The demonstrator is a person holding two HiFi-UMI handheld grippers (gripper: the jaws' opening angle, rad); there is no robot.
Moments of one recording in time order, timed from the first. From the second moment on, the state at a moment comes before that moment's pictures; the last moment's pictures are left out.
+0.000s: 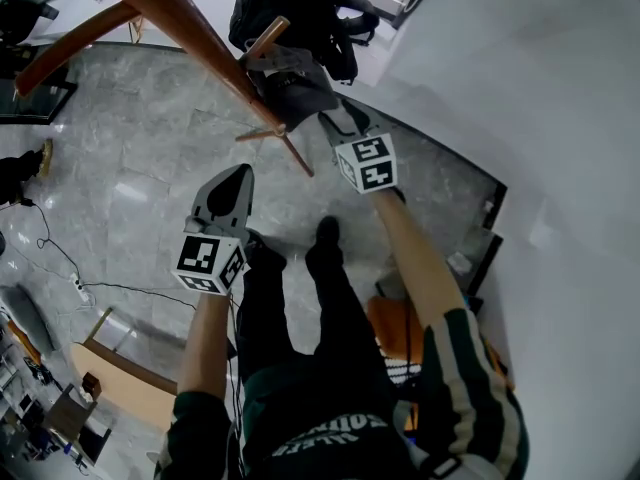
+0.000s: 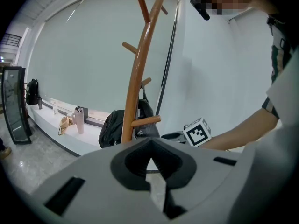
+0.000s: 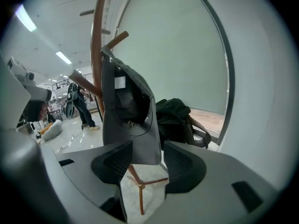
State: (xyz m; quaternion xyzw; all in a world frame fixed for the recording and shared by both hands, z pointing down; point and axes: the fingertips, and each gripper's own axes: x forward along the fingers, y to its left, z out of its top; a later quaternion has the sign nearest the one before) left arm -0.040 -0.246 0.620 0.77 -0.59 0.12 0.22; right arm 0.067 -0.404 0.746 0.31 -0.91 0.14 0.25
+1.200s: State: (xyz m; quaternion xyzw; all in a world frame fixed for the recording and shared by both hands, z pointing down) left arm -0.076 -0.214 0.642 0.75 -0.60 0.14 0.24; right arm 0.049 -0.430 0.778 0.24 -0.90 0.12 0.34
